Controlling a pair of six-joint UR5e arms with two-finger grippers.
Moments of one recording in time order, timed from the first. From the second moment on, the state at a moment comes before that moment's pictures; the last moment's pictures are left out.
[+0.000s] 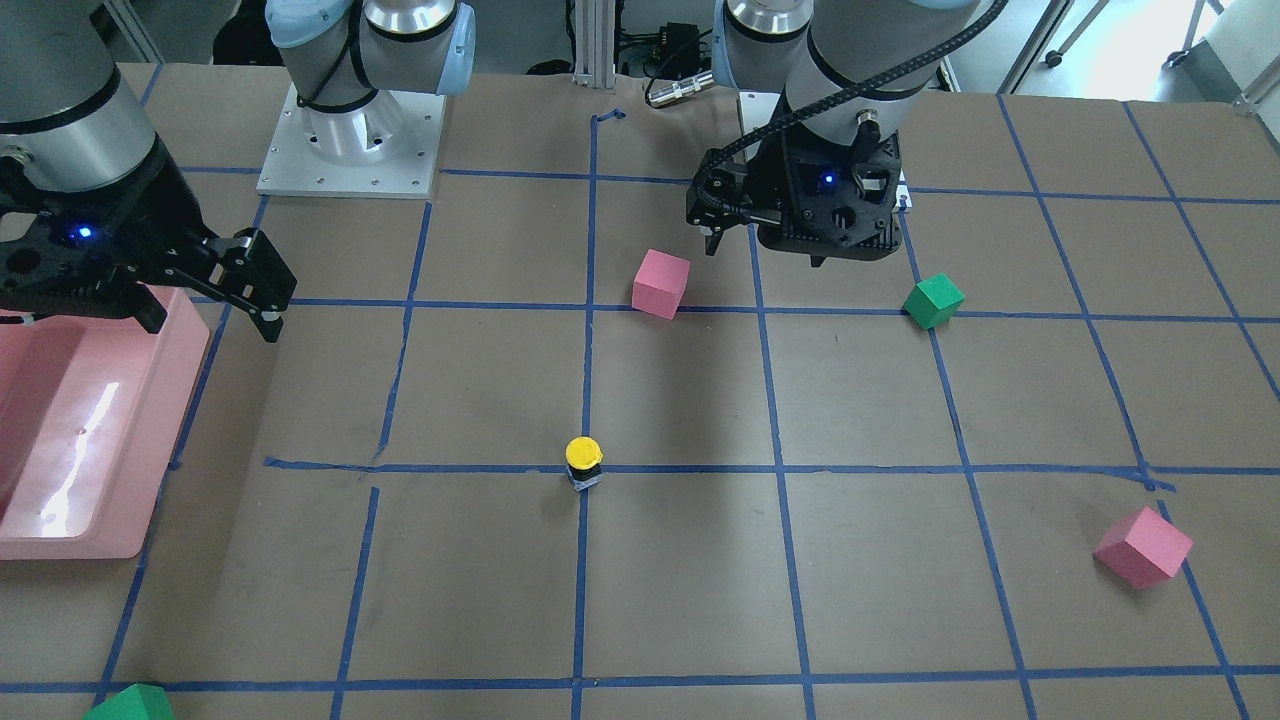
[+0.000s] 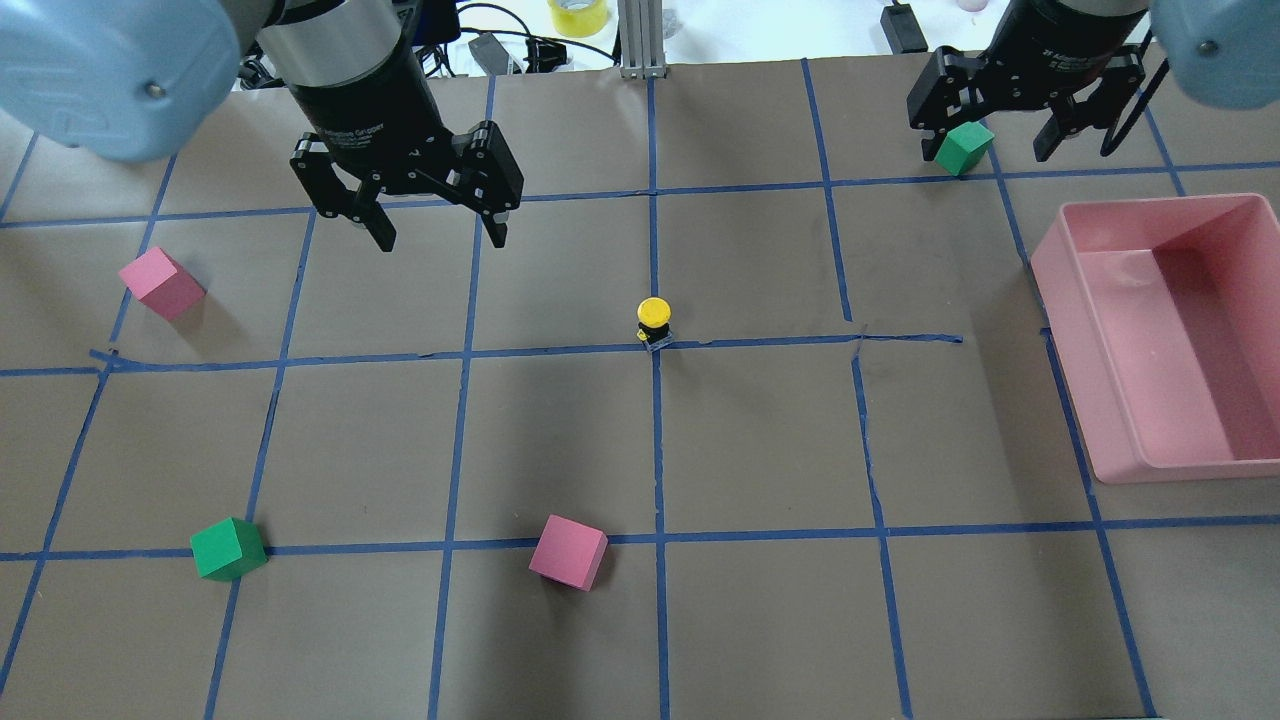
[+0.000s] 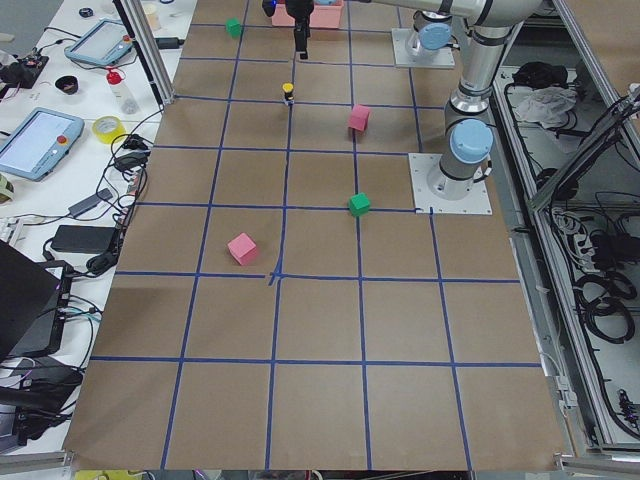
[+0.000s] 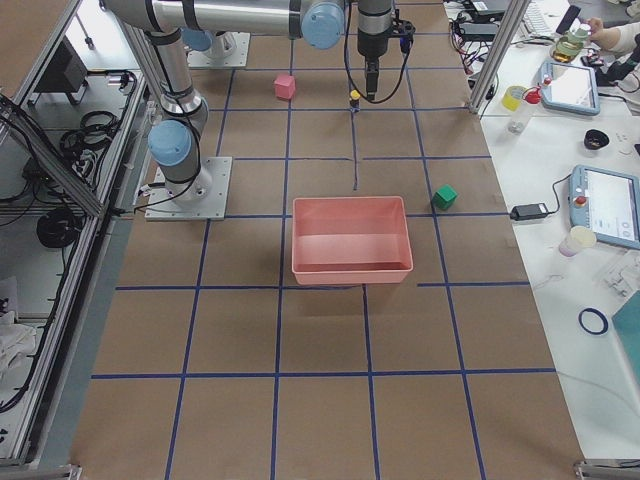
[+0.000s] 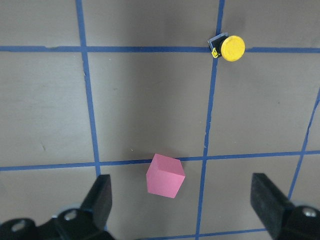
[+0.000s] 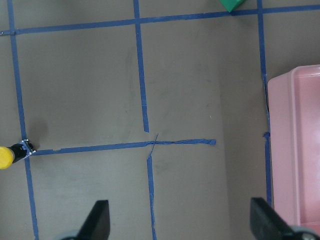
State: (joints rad) left arm -1.70 -1.66 -1.46 -1.64 1.53 -0.06; right arm 1.49 -1.48 1.49 -1.68 -1.57 -0.01
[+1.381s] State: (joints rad) left arm -1.60 -1.59 -1.52 -1.55 1.57 0.02; right arm 1.49 -1.45 1.52 -1.68 -1.66 0.00
